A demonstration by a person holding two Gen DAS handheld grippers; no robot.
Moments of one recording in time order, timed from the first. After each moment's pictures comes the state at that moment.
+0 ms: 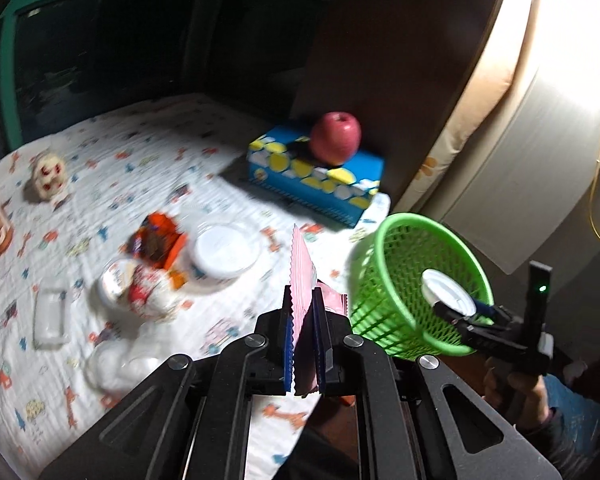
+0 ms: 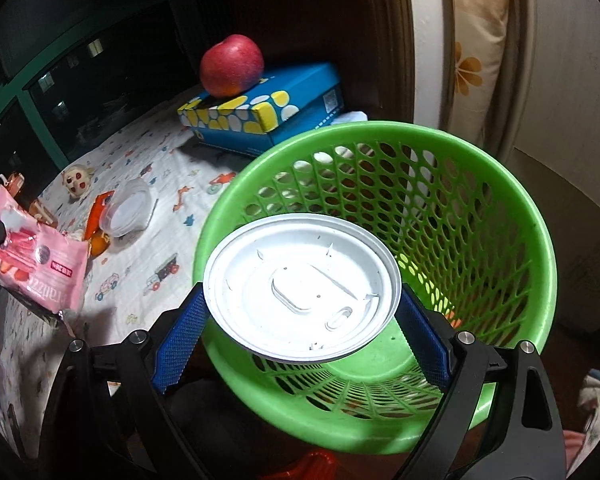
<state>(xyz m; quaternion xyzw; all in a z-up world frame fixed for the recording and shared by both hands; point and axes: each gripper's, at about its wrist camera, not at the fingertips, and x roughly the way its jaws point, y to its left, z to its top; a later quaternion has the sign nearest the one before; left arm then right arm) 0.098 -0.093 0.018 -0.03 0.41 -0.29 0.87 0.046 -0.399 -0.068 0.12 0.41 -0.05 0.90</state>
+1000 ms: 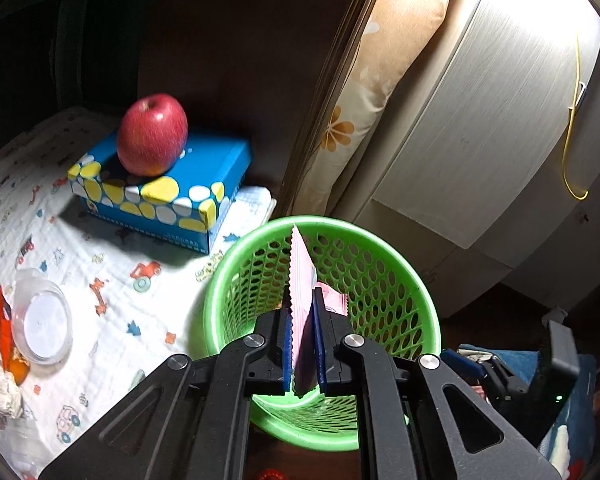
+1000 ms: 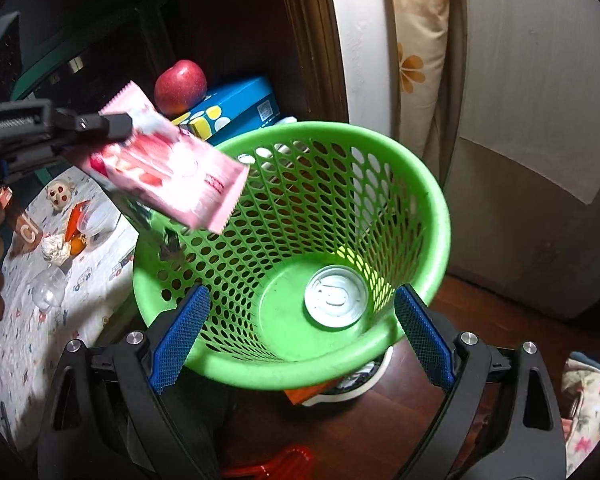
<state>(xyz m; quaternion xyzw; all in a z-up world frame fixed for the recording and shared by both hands) 0.124 -0.296 -0.002 0.02 0.43 -0.39 0.81 -0.020 -0.450 -0.061 0.13 0.39 -0.09 0.91</state>
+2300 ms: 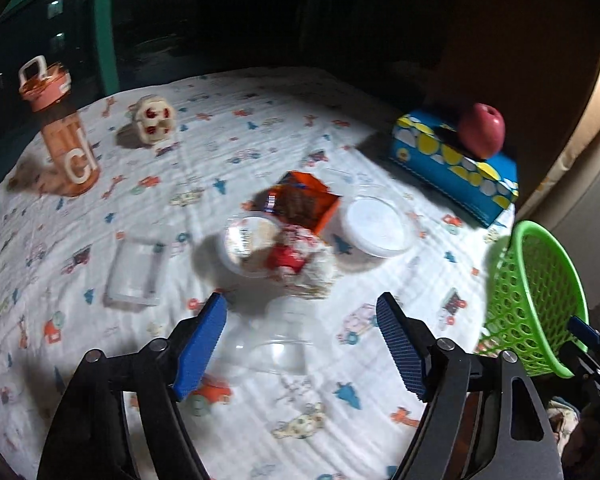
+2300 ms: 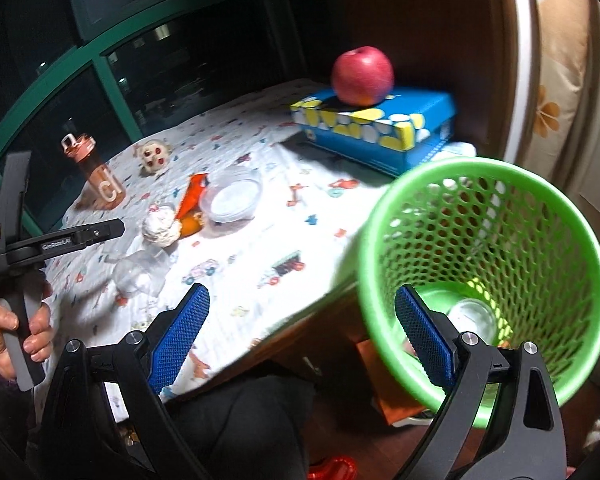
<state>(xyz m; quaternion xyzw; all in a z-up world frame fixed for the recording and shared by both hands) 0.131 -0.005 -0.049 -0.02 0.45 -0.08 0.89 0.049 -0.300 -0.037 0.08 0.39 0.08 0.91</state>
